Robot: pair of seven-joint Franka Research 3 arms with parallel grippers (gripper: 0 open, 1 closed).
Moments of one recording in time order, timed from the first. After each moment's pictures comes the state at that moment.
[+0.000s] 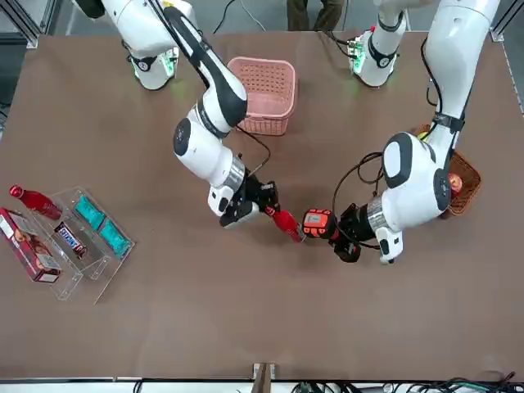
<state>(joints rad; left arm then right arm) 0.07 0.52 -0.44 -1.69 -0.39 2.33 -1.20 0.48 0.57 0.25 -1.57 0.60 2.62 0.15</state>
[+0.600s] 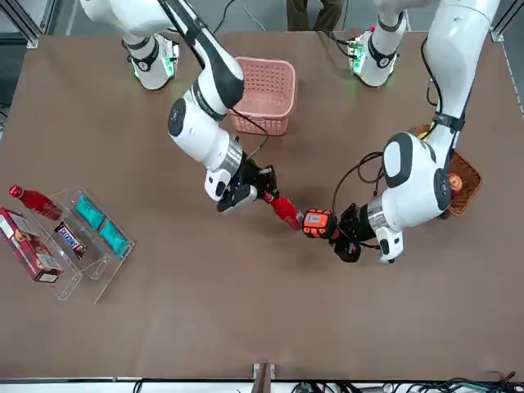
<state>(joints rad) 0.07 0.52 -0.44 -1.69 -0.39 2.33 -1.20 0.48 0.47 0.25 -1.66 0.61 2.61 0.15</state>
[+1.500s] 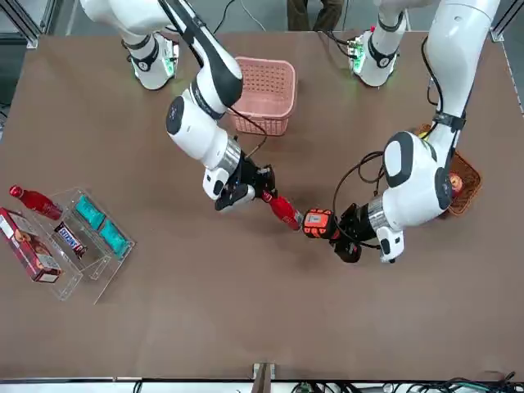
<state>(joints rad) 0.07 0.51 -0.44 -1.69 -0.39 2.33 -1.20 0.48 0.46 0.25 -1.67 0.61 2.61 0.17</state>
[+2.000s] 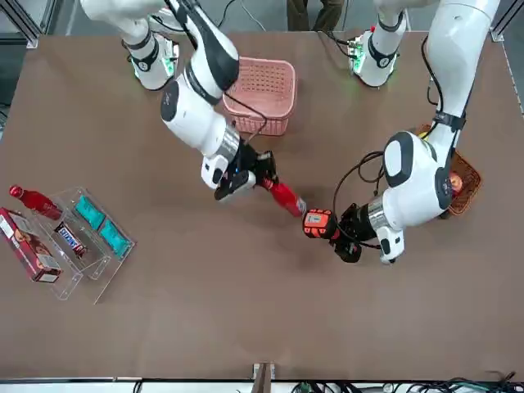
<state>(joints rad) 0.07 0.51 -0.44 -1.69 -0.39 2.33 -1.20 0.48 0.32 0.24 -1.68 0.61 2.40 0.20</state>
